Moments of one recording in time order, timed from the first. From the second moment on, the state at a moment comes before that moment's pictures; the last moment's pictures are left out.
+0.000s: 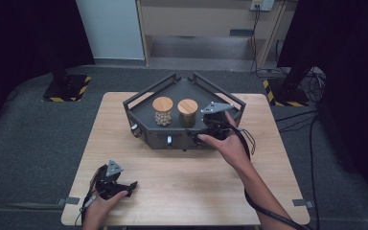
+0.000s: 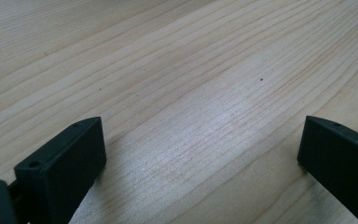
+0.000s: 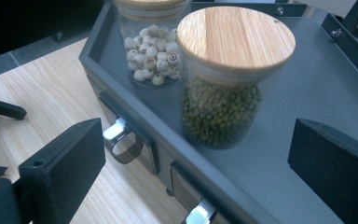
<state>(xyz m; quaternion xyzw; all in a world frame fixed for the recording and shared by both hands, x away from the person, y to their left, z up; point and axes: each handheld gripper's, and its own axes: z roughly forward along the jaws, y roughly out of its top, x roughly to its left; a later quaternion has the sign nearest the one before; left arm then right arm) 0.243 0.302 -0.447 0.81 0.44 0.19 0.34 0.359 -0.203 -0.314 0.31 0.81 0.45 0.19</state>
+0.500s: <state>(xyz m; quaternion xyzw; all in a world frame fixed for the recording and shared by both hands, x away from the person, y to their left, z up) 0.243 0.302 -0.447 0.81 0.44 0.19 0.34 0.319 -0.211 -0.342 0.30 0.82 0.45 0.19</state>
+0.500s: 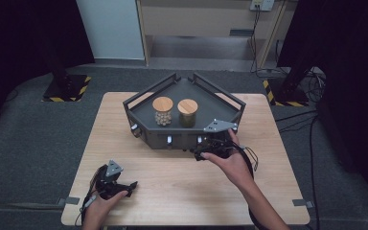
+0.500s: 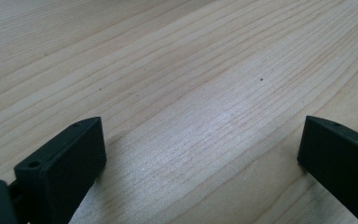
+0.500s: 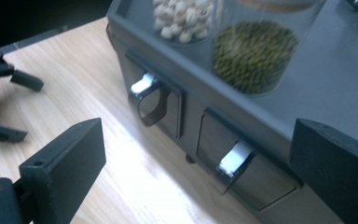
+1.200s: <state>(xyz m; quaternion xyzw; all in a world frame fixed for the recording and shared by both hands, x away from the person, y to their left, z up) 0.243 0.302 -0.447 0.81 0.44 0.19 0.34 0.289 -0.211 -0.389 0.29 0.83 0.45 0.17</state>
